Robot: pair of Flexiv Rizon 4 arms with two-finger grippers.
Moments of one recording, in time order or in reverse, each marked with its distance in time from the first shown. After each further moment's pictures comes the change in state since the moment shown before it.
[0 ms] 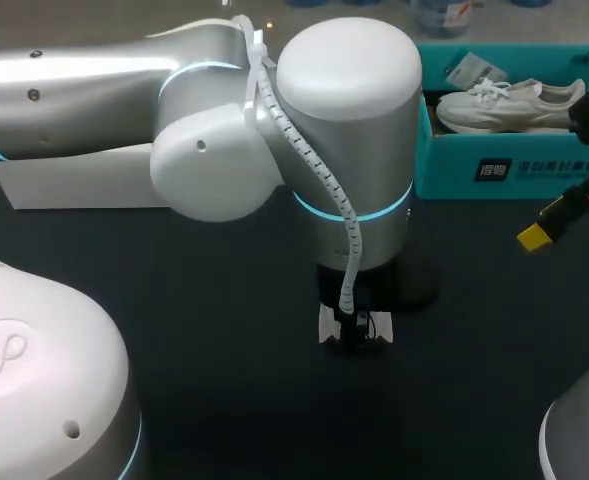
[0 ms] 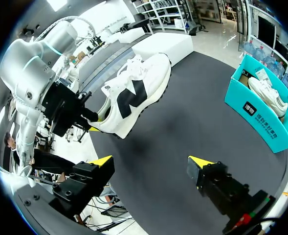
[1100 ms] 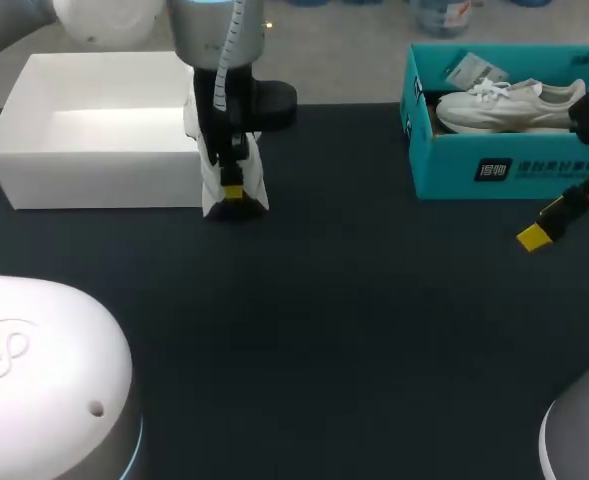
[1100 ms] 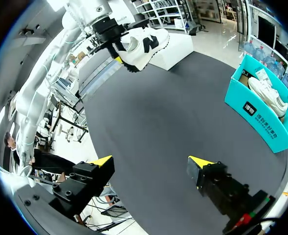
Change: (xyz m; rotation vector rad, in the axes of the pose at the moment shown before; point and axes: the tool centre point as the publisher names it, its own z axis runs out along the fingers) left arm -0.178 0.169 -0.047 -0.072 0.143 -0.176; right arm 0.000 0.000 0.000 0.000 0.000 0.000
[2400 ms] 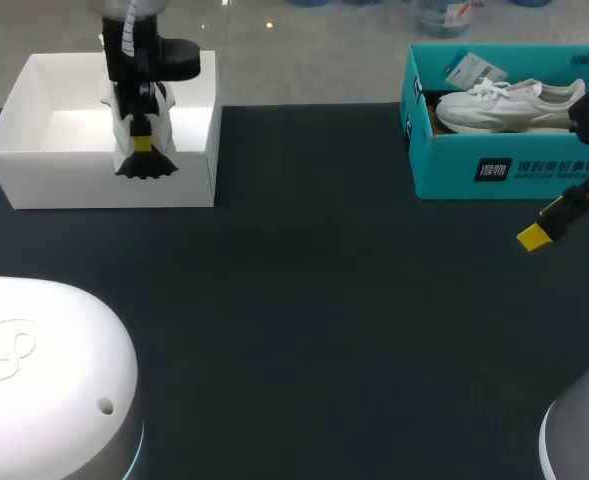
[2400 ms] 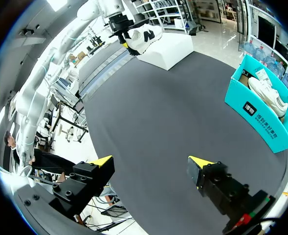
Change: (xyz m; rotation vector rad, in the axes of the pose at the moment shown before) left arm -0.104 0.133 -0.012 -0.074 0.037 -0.131; right arm 0.000 0.000 0.000 0.000 0.000 0.000
